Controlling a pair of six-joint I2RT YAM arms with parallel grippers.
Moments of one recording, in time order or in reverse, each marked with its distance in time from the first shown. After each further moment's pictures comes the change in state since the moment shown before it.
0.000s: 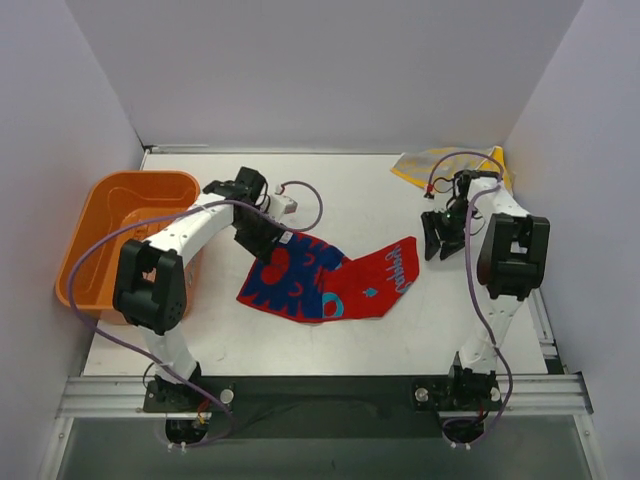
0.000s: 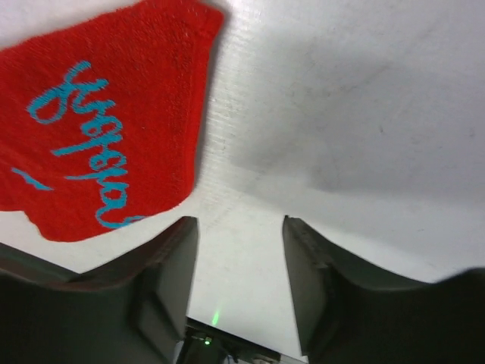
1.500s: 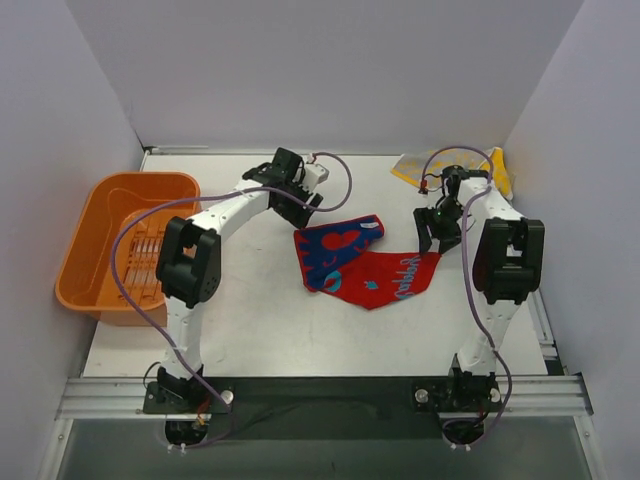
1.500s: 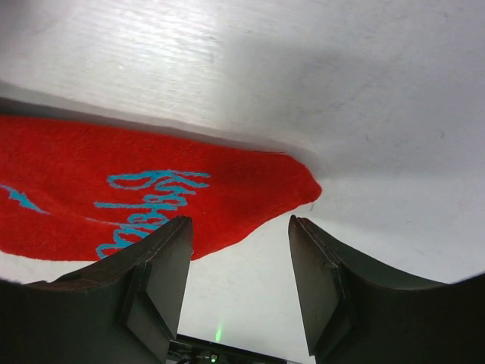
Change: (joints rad) left arm -0.073 0.293 0.361 0.285 -0.109 -0.106; right arm 0.076 -0.053 0.000 0.061 0.100 0.098
